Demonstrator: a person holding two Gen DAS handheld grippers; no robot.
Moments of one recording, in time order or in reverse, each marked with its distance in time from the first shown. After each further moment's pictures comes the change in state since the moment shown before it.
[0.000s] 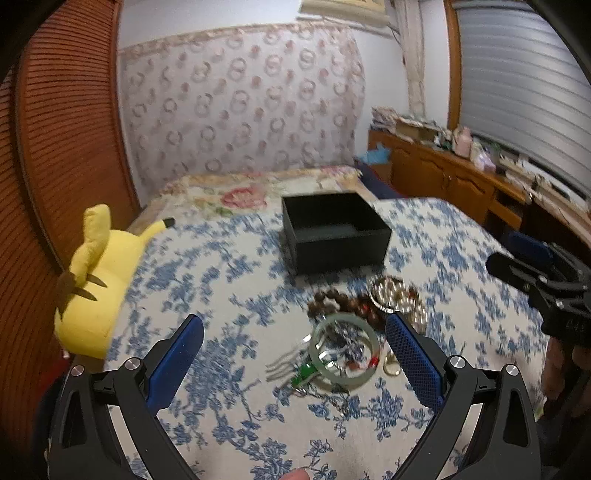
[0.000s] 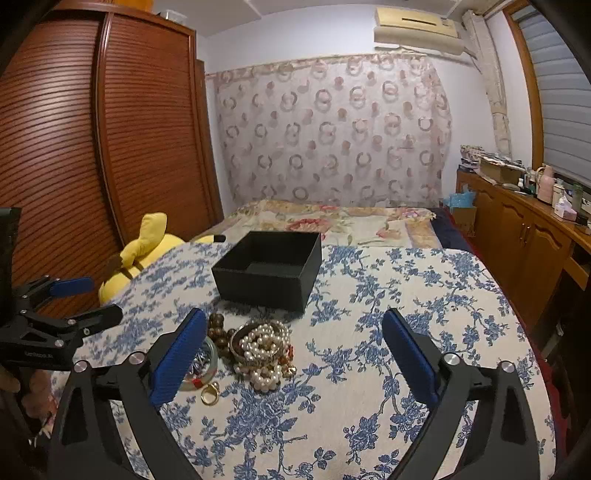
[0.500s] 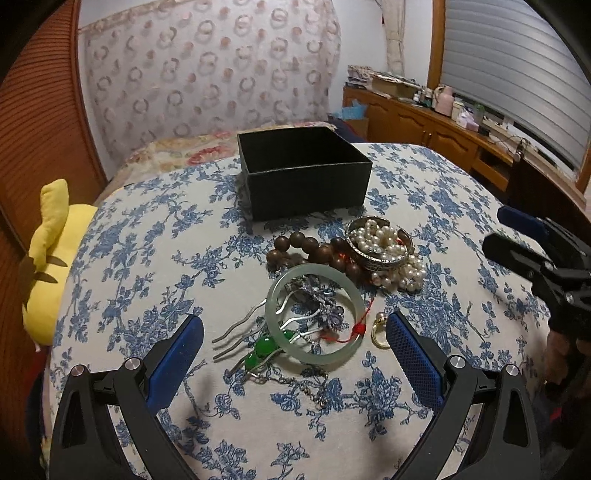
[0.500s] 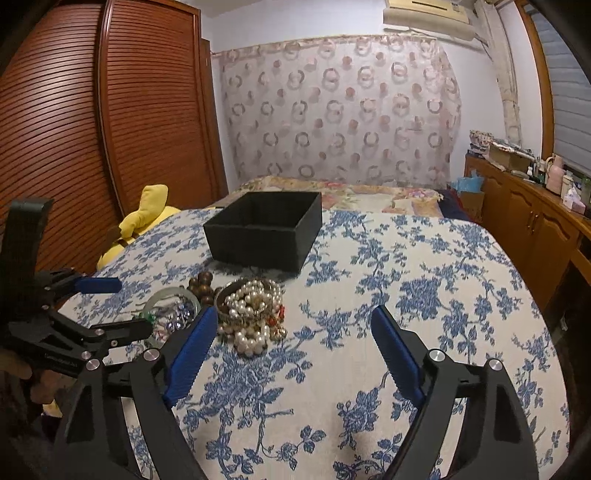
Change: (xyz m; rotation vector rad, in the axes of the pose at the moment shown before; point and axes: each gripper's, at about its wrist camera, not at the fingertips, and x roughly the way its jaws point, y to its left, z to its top) left arm 0.055 -0.021 -0.021 0.049 0.147 -0.083; right arm 0.019 -0.011 -0.031 -0.021 0.083 0.031
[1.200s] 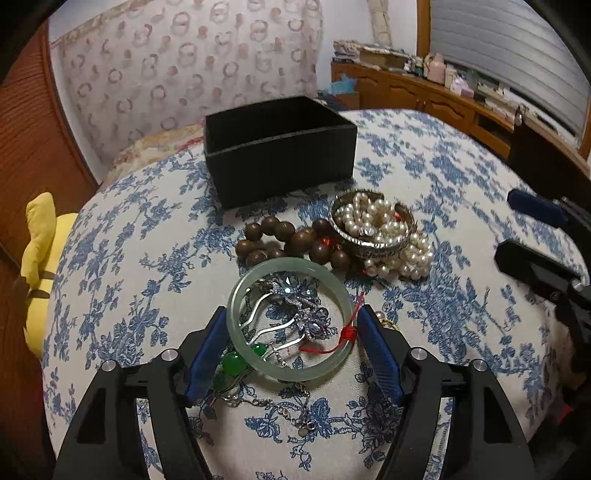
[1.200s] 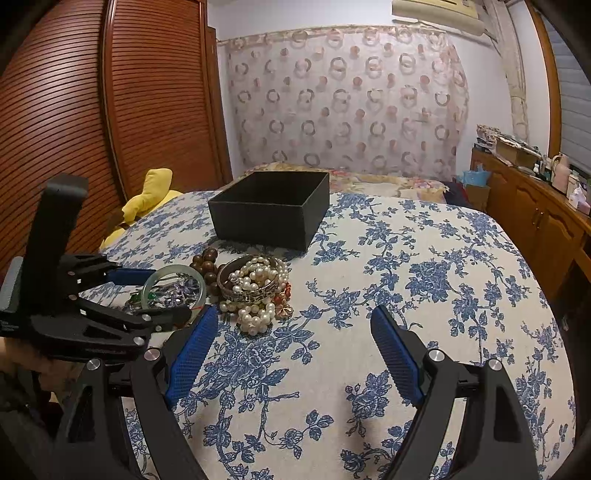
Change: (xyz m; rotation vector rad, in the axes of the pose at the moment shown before) left arm 0.035 -0.022 0.004 0.101 0.100 0.027; right arm 0.007 0.005 -0.010 -0.022 0.036 0.010
